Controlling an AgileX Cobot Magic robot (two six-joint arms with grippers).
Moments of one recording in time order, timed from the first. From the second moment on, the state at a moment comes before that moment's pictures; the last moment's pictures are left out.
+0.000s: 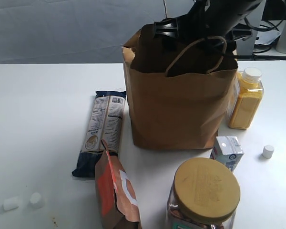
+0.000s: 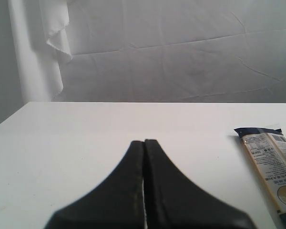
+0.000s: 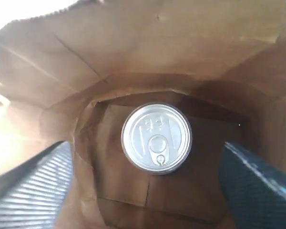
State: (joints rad) left arm 0.04 0.00 0.00 0.06 0.19 -0.04; right arm 0.79 1.72 -1.54 -0.18 0.84 0.47
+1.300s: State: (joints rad) left arm 0.04 0.00 0.00 0.06 0.19 -0.04; right arm 0.64 0.81 -0.85 -0.27 0.57 0.48
